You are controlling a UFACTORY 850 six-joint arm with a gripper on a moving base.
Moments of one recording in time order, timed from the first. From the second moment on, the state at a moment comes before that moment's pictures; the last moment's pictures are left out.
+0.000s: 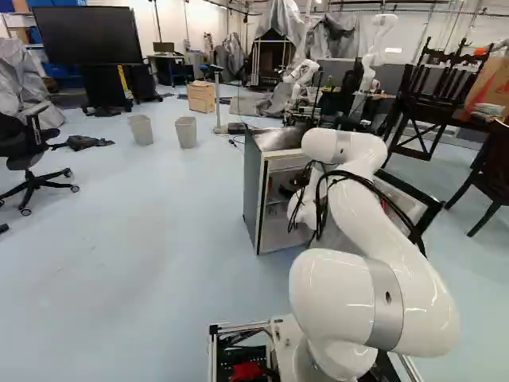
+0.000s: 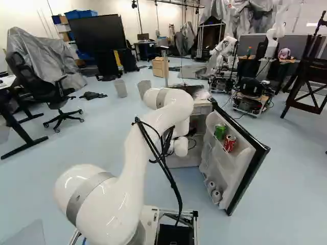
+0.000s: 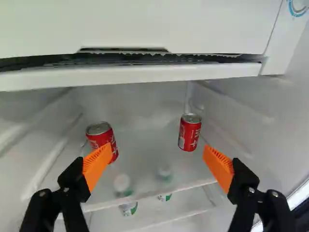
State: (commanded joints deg) arm -20.6 -77.4 -78.9 -16.6 80.0 0.0
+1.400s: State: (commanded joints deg) arm -20.2 -85.8 -94.1 -11.5 78.2 0.0
